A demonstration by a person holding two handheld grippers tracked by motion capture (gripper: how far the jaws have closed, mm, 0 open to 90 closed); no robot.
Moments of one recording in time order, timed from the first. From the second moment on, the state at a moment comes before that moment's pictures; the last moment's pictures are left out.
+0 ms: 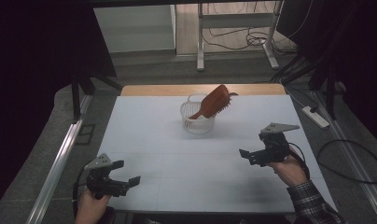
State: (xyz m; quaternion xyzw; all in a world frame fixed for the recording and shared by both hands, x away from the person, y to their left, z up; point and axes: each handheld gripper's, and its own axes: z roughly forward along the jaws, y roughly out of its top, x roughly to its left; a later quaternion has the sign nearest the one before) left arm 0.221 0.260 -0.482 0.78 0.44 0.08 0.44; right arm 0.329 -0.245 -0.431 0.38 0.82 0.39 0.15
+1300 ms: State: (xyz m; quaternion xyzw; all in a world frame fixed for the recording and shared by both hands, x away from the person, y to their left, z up) left arm 0.221 0.259 -0.482 0.78 0.44 0.08 0.44; right arm 0.306 -0.280 -0.438 0.41 0.82 0.38 0.15
